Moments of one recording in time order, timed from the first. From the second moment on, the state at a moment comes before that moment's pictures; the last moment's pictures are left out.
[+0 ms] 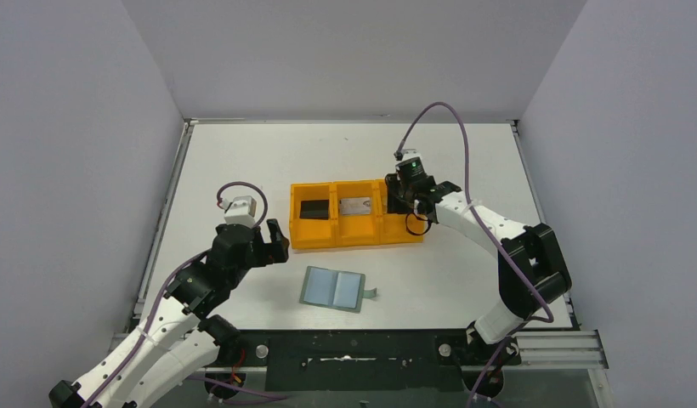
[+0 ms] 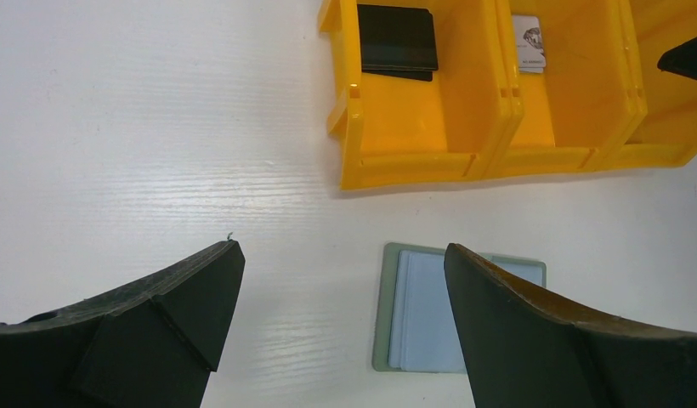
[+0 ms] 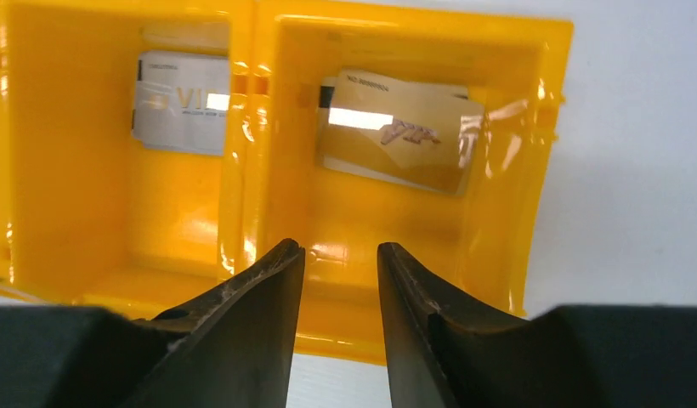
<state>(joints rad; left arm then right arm) -0.62 0.65 0.62 -0.56 -0.35 -0.56 0.49 1.60 1.10 -0.33 0.07 0.27</state>
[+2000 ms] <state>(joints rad) -0.61 0.69 0.62 -0.56 -0.33 -0.56 0.55 1.54 1.04 -0.25 0.42 0.54</state>
